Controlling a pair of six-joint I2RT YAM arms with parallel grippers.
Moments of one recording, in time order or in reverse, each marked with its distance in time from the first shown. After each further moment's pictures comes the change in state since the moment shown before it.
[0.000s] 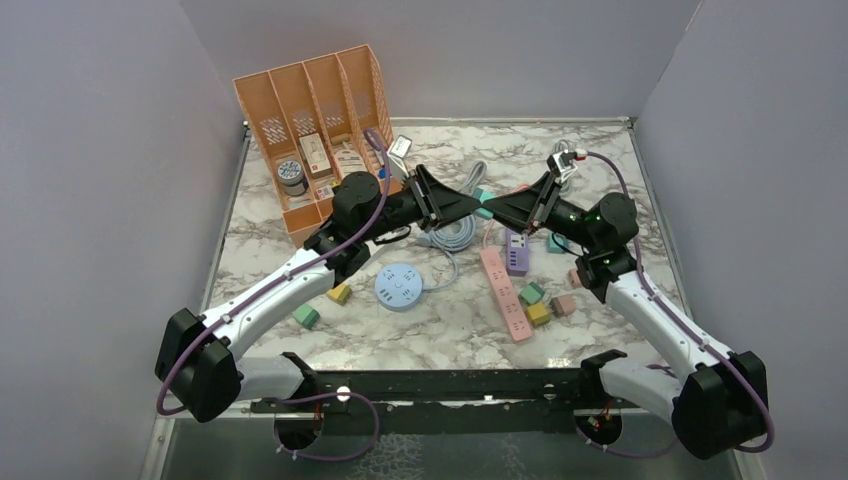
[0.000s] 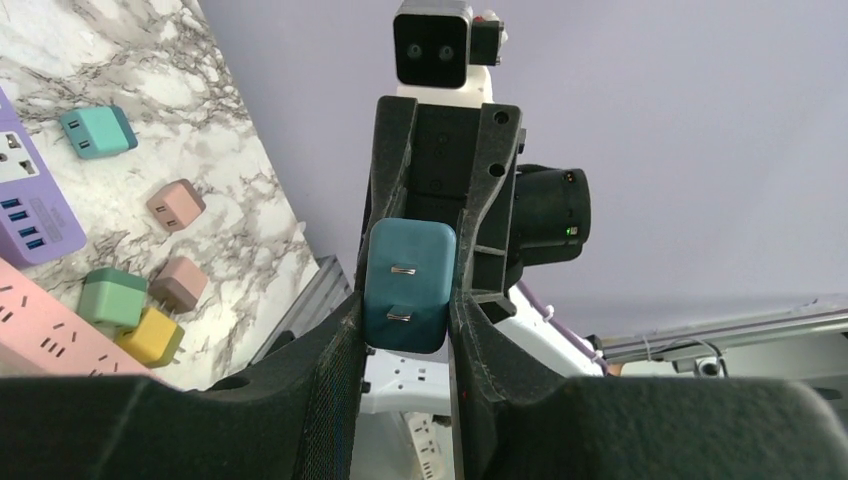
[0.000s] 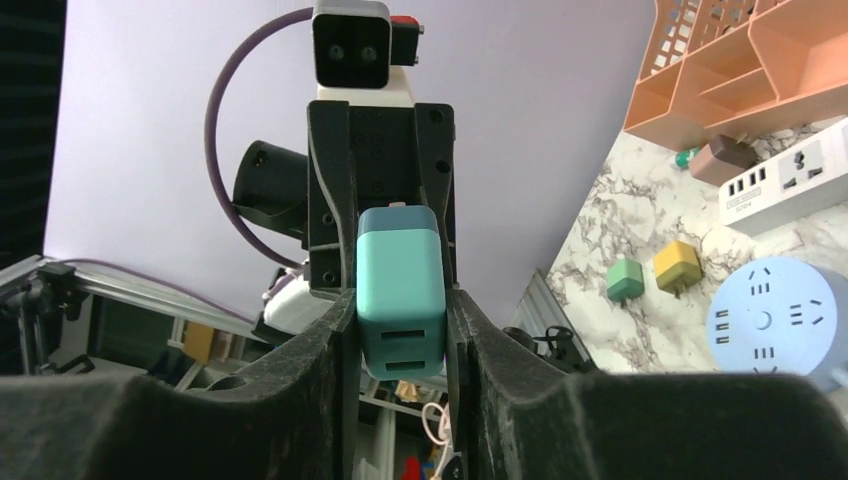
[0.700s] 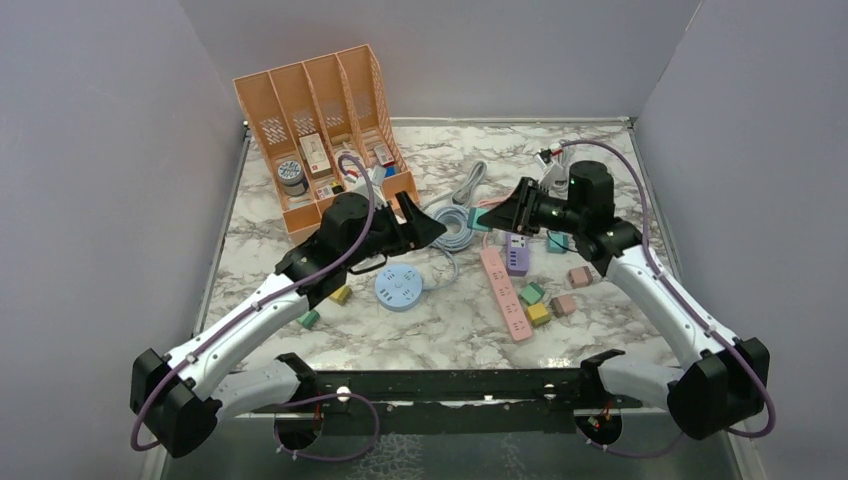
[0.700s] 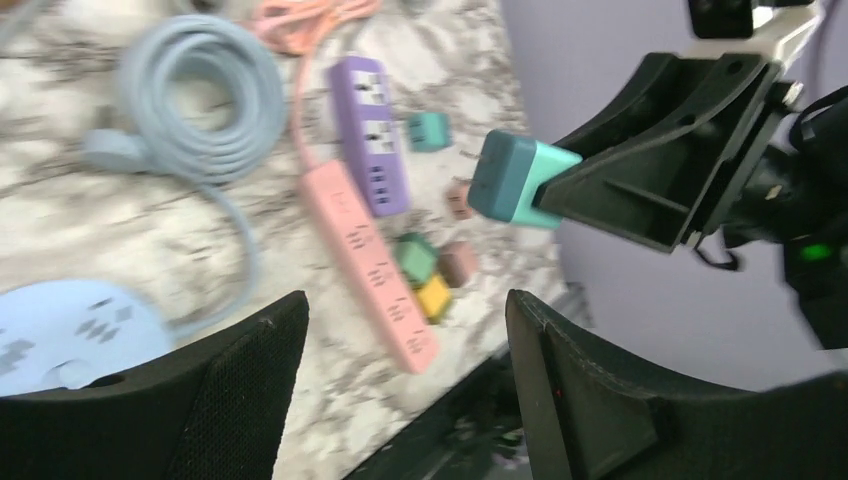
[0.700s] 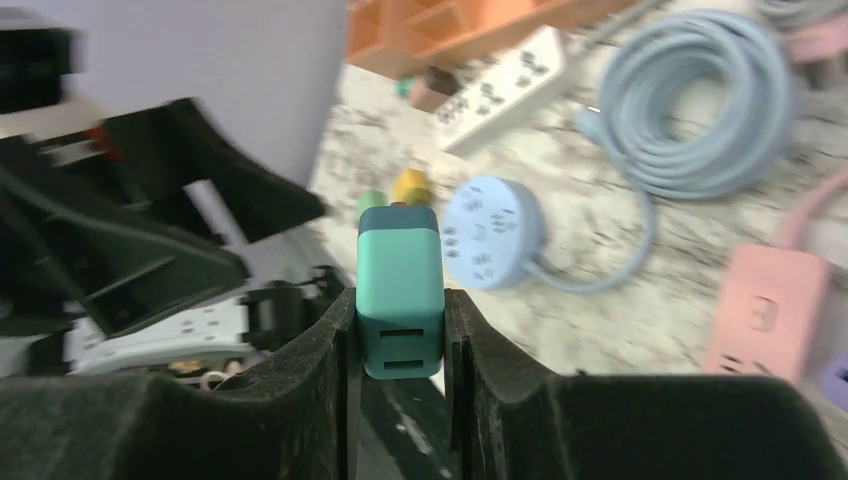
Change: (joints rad) left arm -0.001 -0.183 -0.085 -0.426 -0.310 0.331; right arm 0.015 0.076 0.237 -0.721 0.112 -0.620
